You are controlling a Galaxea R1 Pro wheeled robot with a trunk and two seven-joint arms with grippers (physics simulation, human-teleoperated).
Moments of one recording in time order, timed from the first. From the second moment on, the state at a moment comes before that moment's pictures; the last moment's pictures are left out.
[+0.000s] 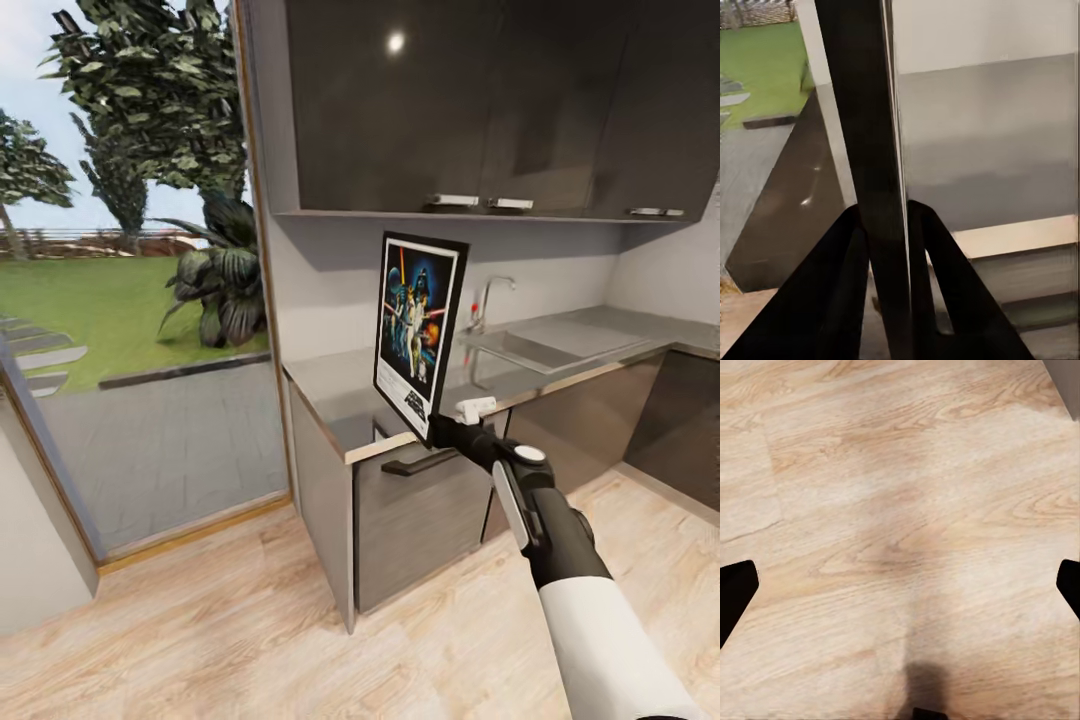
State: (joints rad) left arm 0.07 0.04 0.20 -0.77 0.00 -0.01 -0.01; right arm -0.73 0.02 -0.03 -1.14 0.00 0.41 0.39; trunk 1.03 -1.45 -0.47
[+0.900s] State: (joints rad) left arm 0.07 0.07 0.35 -0.77 0.02 -0.01 -0.08; right arm -0.72 0.04 0.17 -1.24 -0.02 0.43 0.40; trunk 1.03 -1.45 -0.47
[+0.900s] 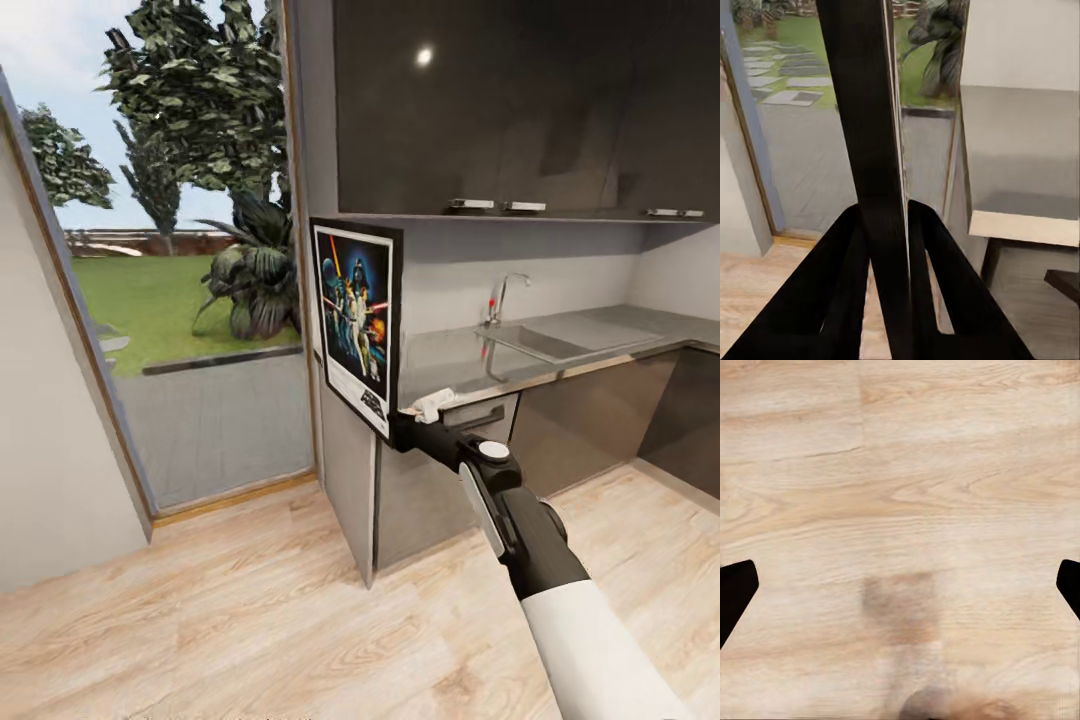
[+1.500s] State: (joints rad) left arm 0.07 0.11 0.40 -0.76 0.04 -0.01 -0.19; right arm -0.72 0.06 0.30 -1.26 -0.10 0.52 0.42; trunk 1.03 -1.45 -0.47
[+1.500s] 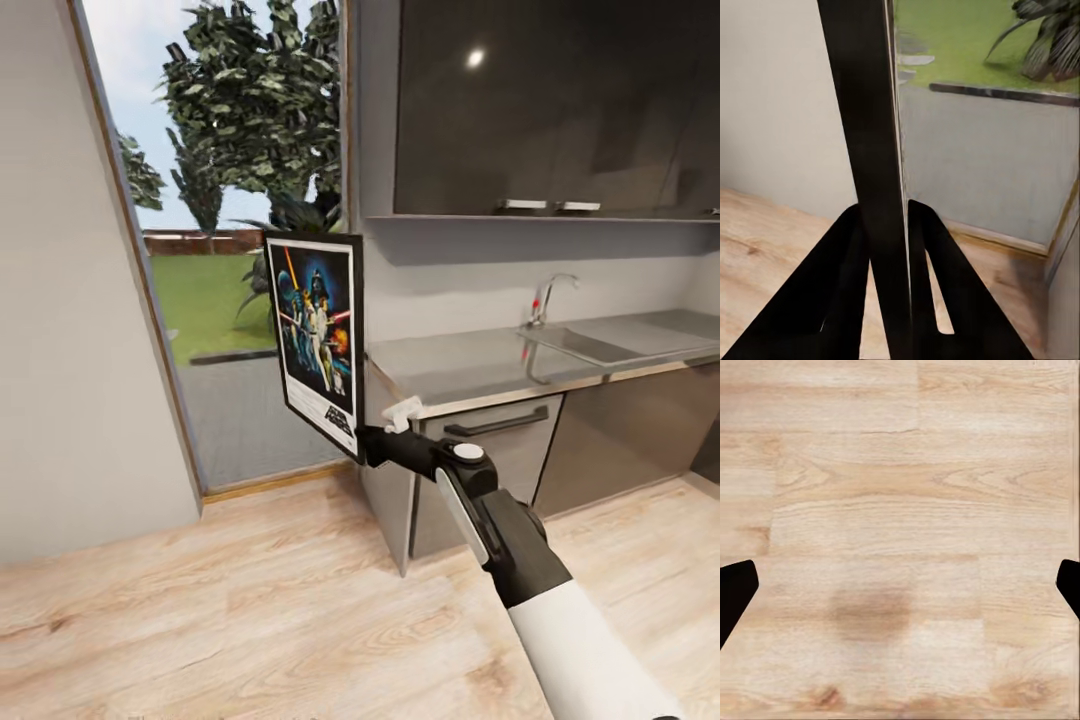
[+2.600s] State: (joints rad) left arm 0.07 0.13 0.57 -0.76 0.04 0.00 -0.44; right arm -0.72 0.09 0.30 -1.26 -0.12 0.55 0.53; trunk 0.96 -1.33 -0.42
